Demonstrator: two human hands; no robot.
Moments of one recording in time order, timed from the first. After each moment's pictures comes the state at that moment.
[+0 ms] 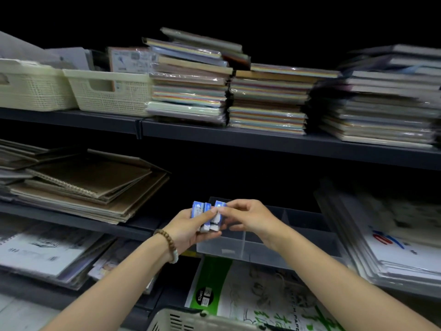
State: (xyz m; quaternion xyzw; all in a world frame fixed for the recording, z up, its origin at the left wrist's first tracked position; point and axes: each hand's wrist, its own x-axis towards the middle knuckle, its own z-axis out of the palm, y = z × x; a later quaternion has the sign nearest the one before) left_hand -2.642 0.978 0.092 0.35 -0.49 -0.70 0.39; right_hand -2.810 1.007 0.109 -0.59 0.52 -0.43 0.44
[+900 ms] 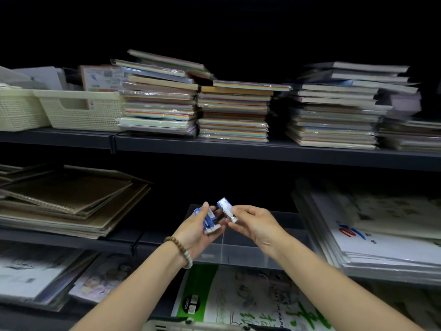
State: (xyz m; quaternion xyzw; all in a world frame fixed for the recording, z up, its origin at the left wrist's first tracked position) left_hand -2.710 0.991 0.094 0.31 -0.38 -0.73 0.47; right_hand -2.845 1.038 0.114 -0.41 0.50 -0.59 0.49
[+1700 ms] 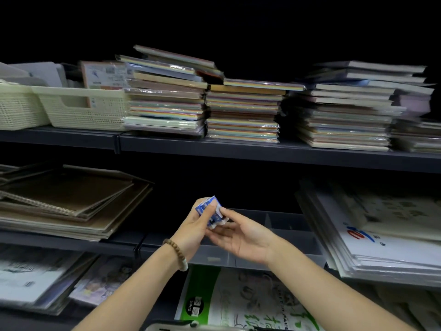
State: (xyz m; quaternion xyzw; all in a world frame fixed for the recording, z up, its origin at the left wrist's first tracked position) left_hand -2.686 0.982 0.096 0.29 -0.60 -0.59 0.45; right_hand -2.817 1.024 0.108 -0.27 0.36 -0.50 0.74
